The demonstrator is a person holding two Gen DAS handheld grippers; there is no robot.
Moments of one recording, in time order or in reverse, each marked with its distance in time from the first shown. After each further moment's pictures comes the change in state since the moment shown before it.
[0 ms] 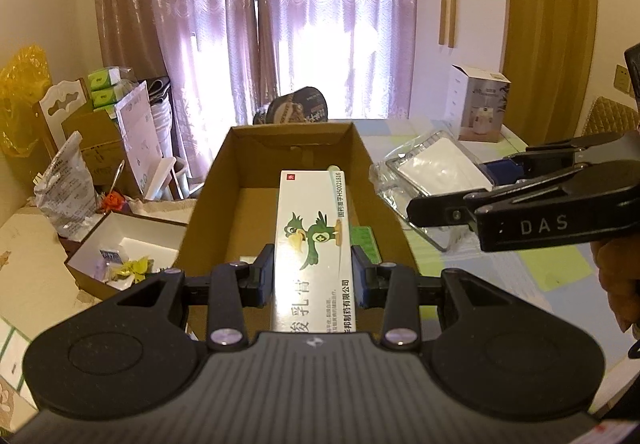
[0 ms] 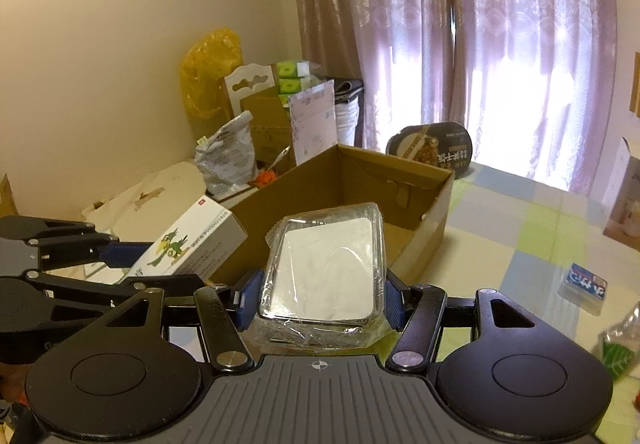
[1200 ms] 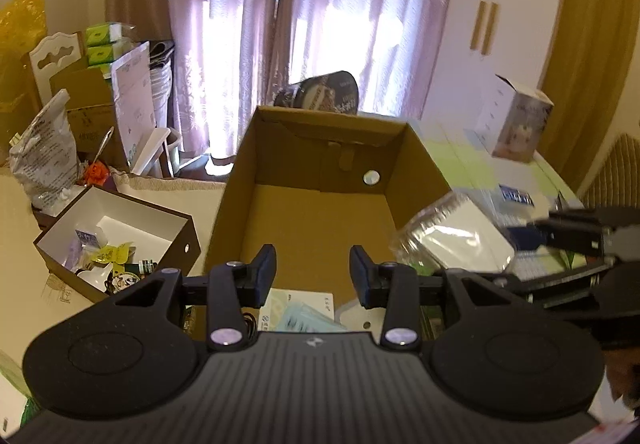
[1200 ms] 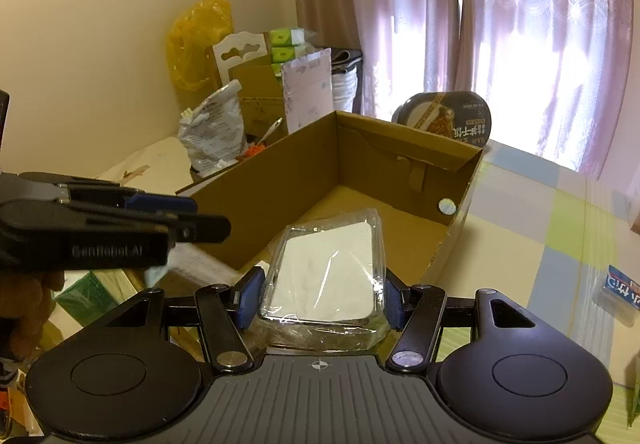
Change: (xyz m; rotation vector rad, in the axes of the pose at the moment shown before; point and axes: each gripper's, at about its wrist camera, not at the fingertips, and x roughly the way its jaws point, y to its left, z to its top) left arm 0.100 0.078 0.018 -0.136 0.046 -0.050; right arm 0.095 -0.009 0.002 0.000 0.081 -0.018
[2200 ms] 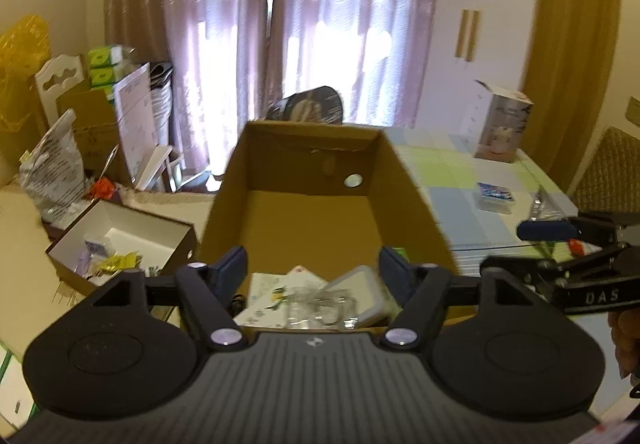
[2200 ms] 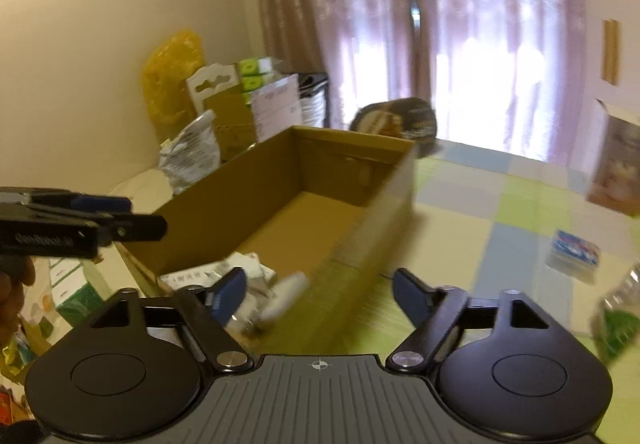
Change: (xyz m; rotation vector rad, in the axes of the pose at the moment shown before) left arm -0.053 -0.032 -0.016 0.053 -0.051 -0.004; right arm -0.072 -0.023 -0.044 0.097 -0.092 -0.064
